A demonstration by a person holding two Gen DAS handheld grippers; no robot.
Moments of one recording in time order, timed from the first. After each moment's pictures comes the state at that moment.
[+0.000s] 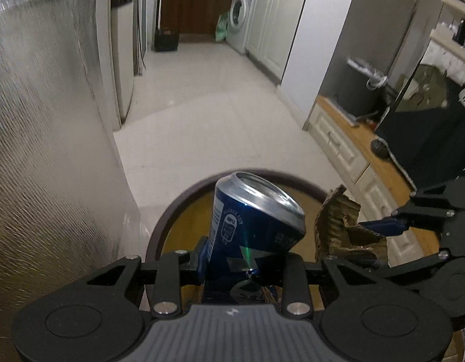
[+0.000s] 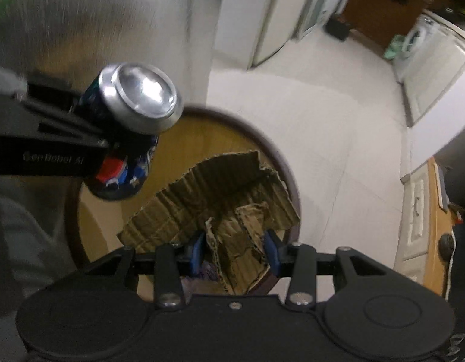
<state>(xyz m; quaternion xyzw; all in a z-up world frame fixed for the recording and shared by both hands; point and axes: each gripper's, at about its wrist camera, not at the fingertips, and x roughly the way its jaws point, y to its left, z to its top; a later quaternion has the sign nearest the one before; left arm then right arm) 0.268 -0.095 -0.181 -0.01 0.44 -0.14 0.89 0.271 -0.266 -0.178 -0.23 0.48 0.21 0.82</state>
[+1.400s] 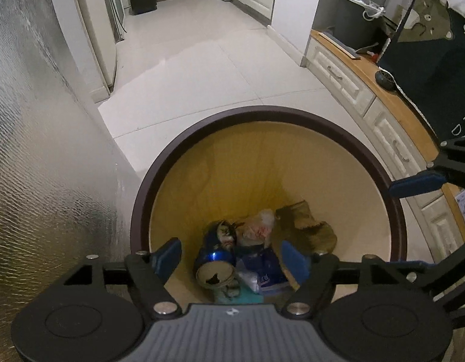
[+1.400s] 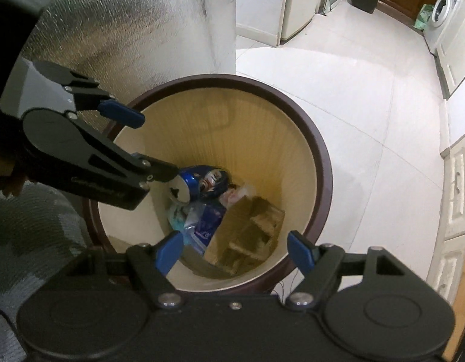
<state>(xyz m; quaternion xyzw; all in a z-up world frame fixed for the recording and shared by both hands) 0.291 -0.119 -0.214 0.08 0.52 -0.15 0.84 0.251 -0.276 -0.170 -0.15 0.52 0.26 0.80</state>
